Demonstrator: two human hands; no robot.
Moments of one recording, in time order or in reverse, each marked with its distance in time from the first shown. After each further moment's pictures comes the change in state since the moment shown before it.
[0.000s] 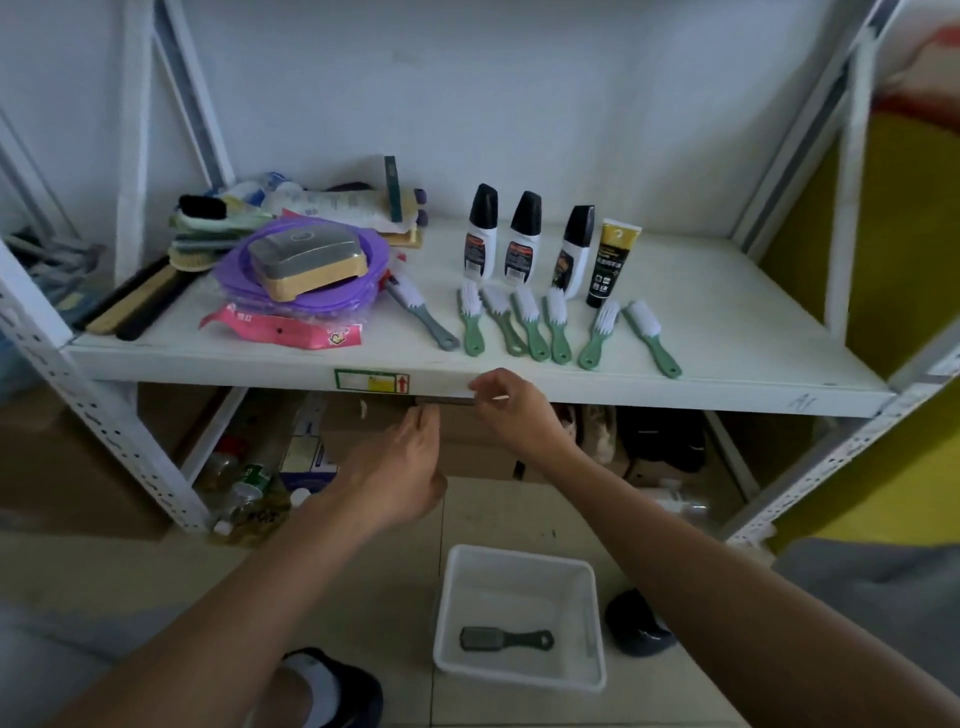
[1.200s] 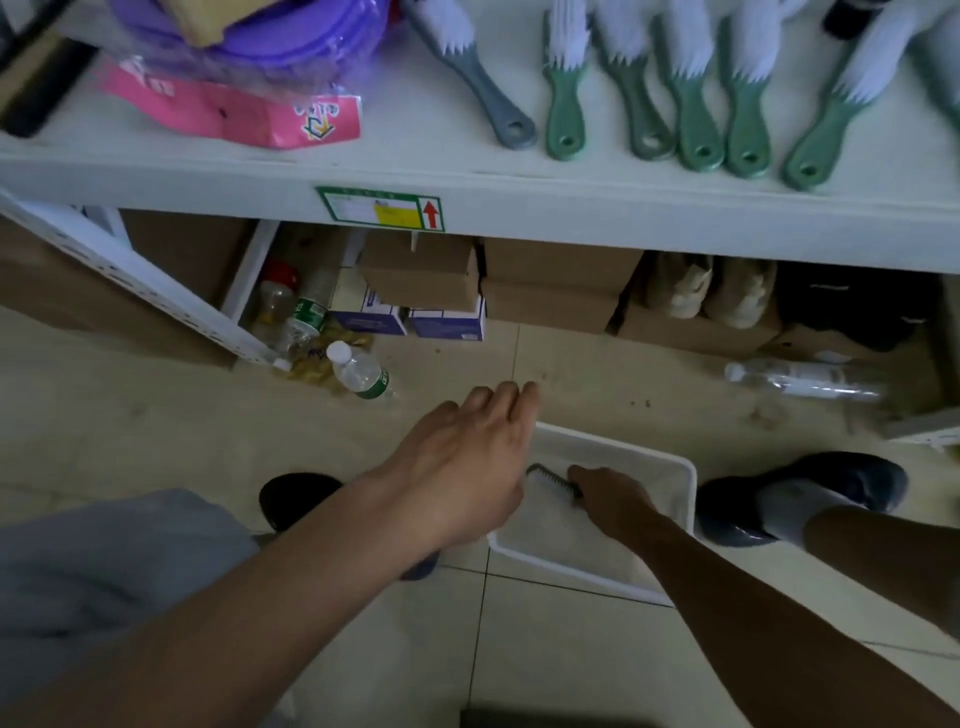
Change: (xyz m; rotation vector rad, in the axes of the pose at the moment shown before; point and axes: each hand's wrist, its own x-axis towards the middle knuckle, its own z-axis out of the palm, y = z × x) left_hand 0.012 0.010 0.100 0.111 -0.314 0.102; right_hand -0.054 0.306 0.126 -0.791 -0.754 0.162
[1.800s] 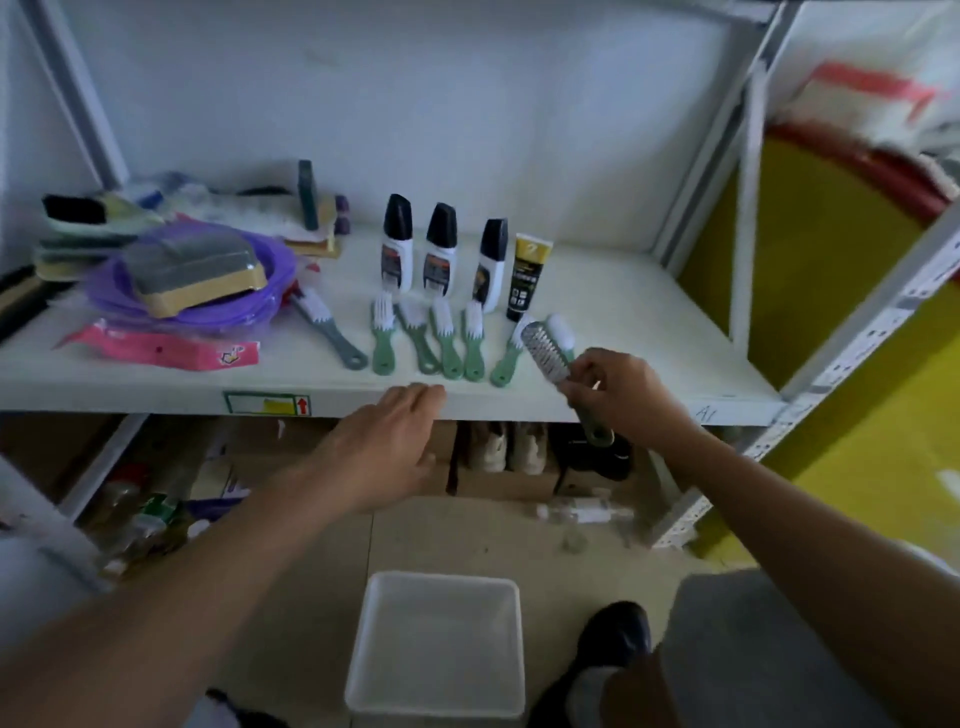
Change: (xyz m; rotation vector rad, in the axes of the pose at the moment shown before) left_hand 0.013 0.045 -0.133 -0.043 0.359 0.146; right_hand -0.264 0.051 -0.328 0.308 0.906 0.065
